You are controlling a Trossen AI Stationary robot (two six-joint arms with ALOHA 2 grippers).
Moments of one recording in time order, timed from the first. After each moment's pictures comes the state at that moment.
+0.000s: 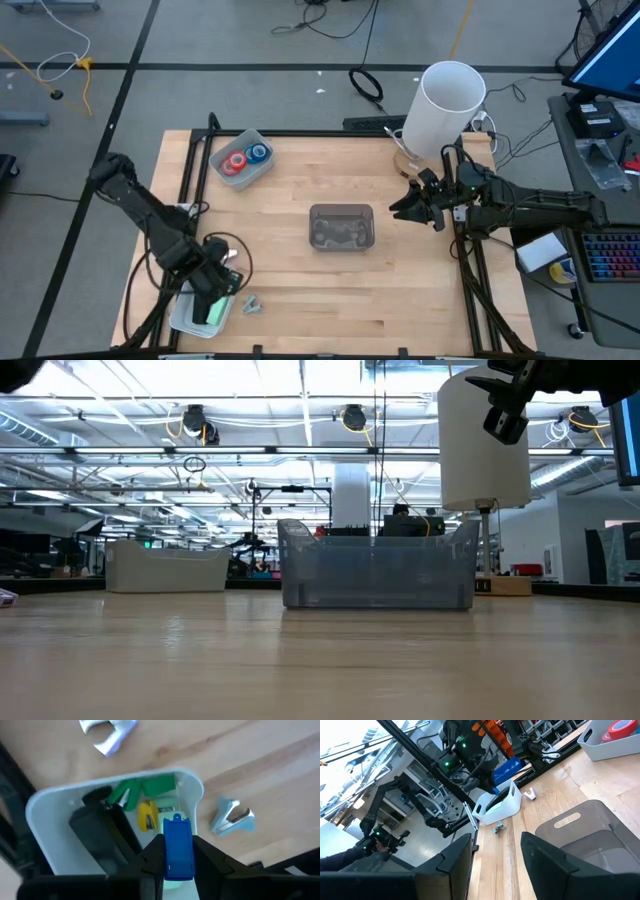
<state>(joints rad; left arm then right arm) -0.79 1.33 1.04 -1.15 0.02 -1.98 -0.16 0.61 0.50 0.01 -0.42 0.69</state>
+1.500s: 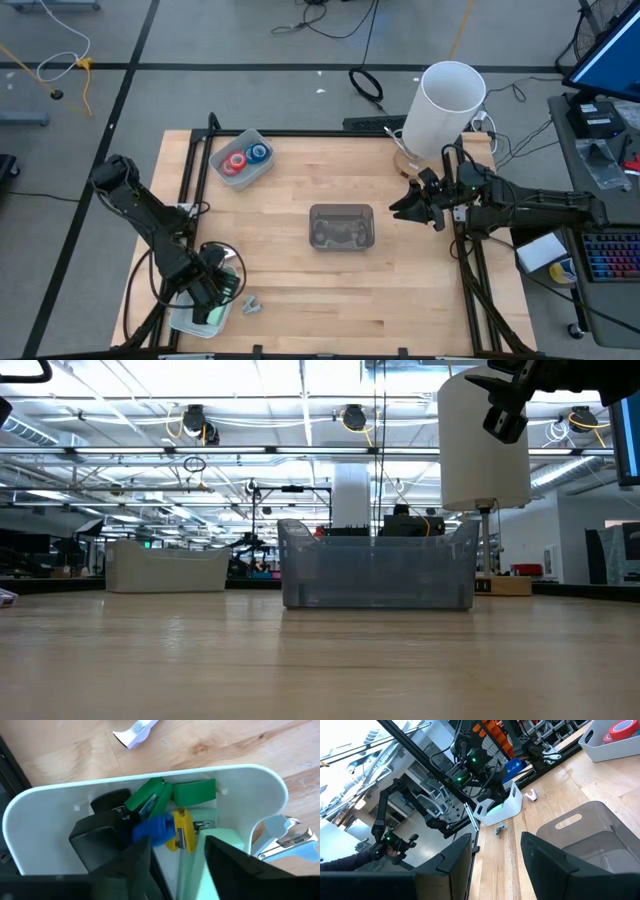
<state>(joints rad) -0.88 1.37 0.86 -0.99 -0.02 -2.11 -0.16 0.61 0.50 0.01 -0.42 0.70</state>
